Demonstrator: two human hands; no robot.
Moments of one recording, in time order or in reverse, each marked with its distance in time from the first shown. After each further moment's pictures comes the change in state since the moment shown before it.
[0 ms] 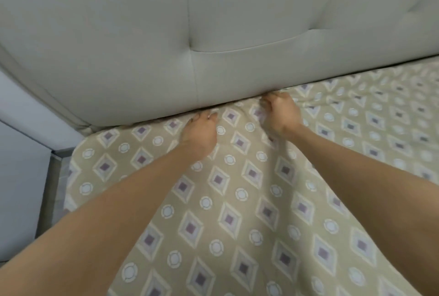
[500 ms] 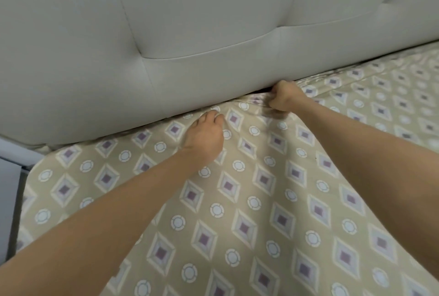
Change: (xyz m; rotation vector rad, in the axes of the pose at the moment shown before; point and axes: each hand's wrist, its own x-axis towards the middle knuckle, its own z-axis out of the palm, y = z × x) left_hand 0.027 0.058 0.019 0.036 0.084 0.195; right_hand 0.049 0.064 -0.033 -0.033 -0.288 0.311
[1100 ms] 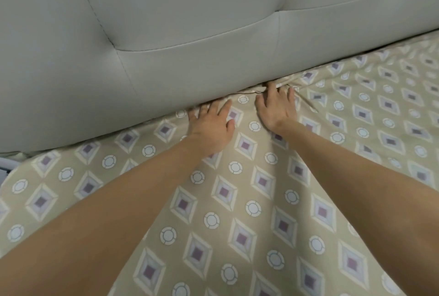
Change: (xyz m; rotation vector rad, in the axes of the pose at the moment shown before) left_hand 0.042 0.012 0.018 0.030 -0.178 -0.085; right_hand -0.007 0.007 0.060 0.152 0.222 -0.073
